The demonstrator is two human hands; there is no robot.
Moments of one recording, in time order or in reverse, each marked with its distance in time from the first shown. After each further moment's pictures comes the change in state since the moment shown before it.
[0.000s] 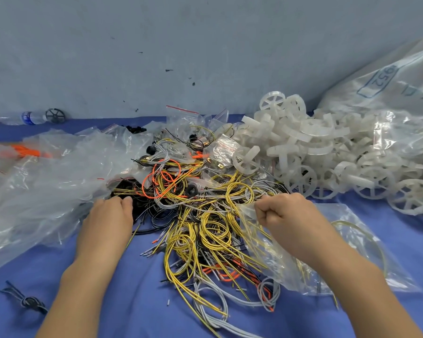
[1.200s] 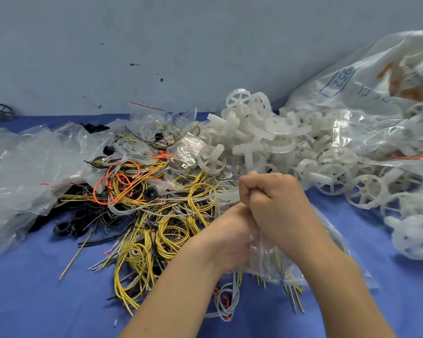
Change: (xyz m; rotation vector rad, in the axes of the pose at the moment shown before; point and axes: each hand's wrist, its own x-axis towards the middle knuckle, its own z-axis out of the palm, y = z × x) left_hand -0.091 0.221 0.019 -1.354 -1.196 -0.034; right_hand 0.002 0.019 -0.022 0.172 0.317 -0.040
